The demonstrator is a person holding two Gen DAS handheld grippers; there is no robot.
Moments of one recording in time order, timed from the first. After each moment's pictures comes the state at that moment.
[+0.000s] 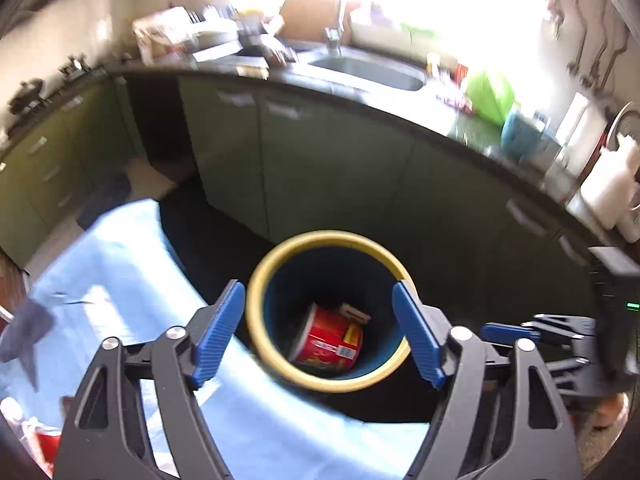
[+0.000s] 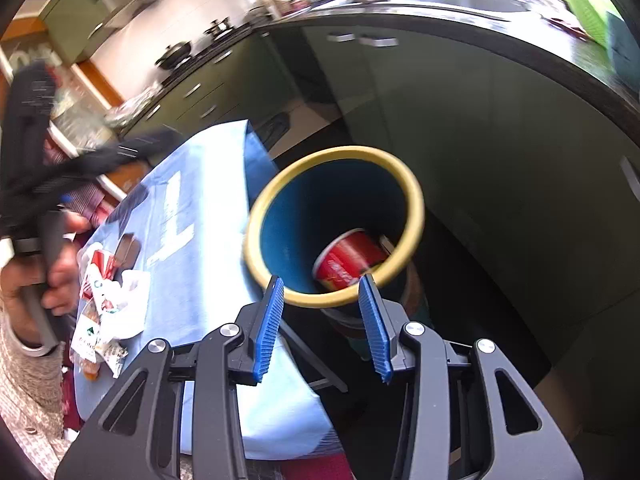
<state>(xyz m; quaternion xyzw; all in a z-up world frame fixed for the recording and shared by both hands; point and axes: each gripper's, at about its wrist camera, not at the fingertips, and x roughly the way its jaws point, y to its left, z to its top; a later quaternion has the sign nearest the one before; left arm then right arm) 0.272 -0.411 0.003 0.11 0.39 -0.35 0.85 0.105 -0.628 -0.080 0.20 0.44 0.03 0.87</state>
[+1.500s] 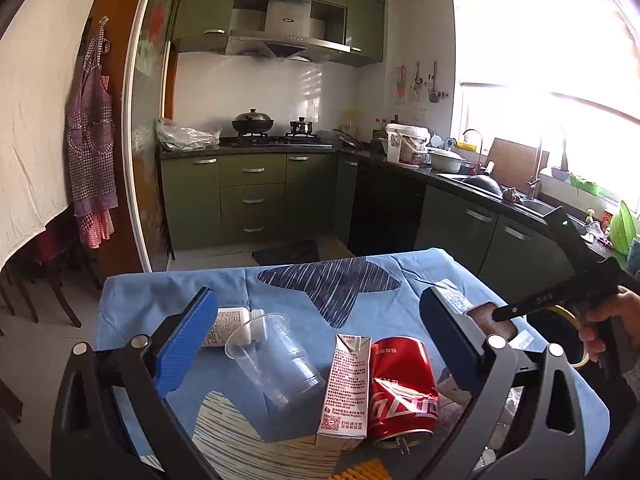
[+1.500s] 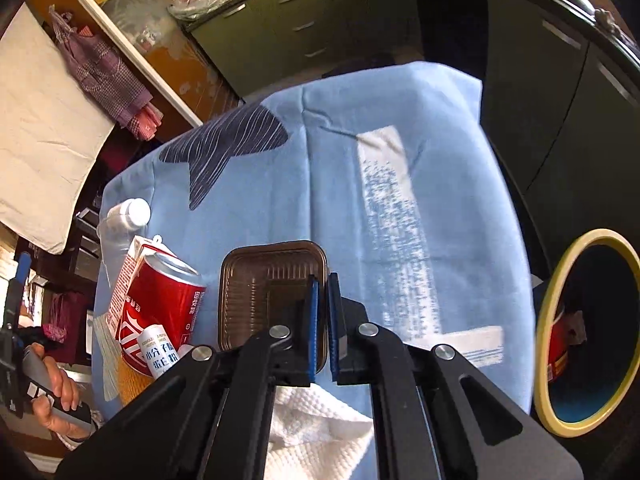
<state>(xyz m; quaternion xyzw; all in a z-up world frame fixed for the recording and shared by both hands) 0.218 0.008 -0.021 -0.02 0.20 -0.07 0.98 0.317 -0.330 -0.087 0.10 0.52 0.15 0.83</state>
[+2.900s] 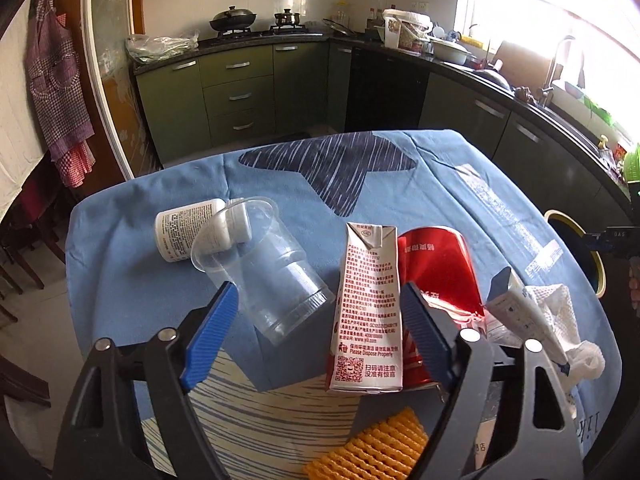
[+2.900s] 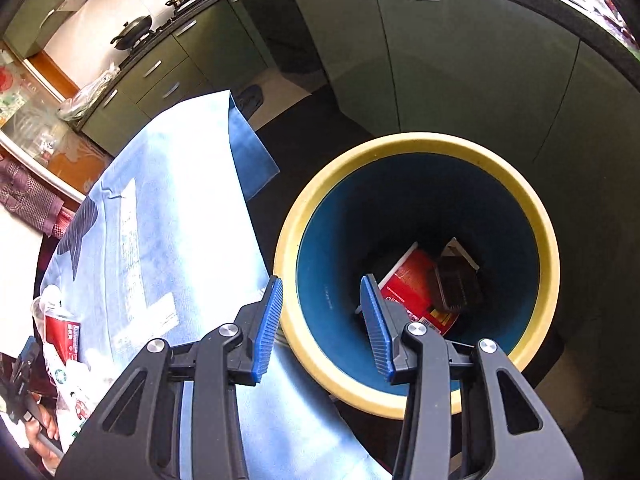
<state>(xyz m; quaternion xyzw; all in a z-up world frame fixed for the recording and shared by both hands) 0.270 -0.001 -0.090 0.03 0.40 -0.08 0.91 0.274 -0.533 -0.141 0.21 0.50 -0.04 0.84</state>
